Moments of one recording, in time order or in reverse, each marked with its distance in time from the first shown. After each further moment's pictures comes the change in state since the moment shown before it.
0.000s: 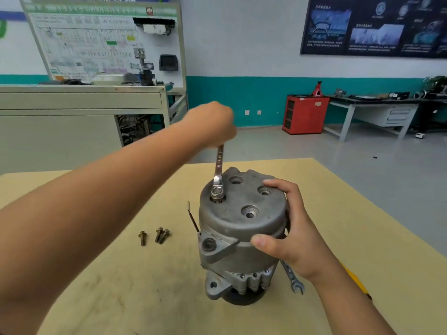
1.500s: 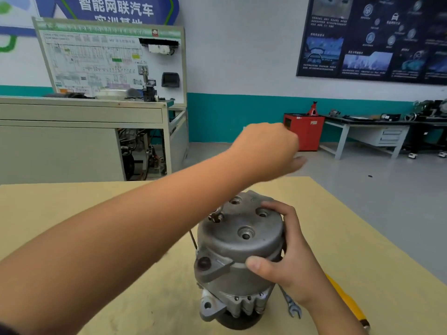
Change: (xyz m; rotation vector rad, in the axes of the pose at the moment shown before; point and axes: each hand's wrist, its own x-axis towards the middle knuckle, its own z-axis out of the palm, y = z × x) left_hand -0.015 0.075 -0.026 0.034 0.279 0.325; right_hand -0.002 -0.002 0.005 0.010 0.049 0.010
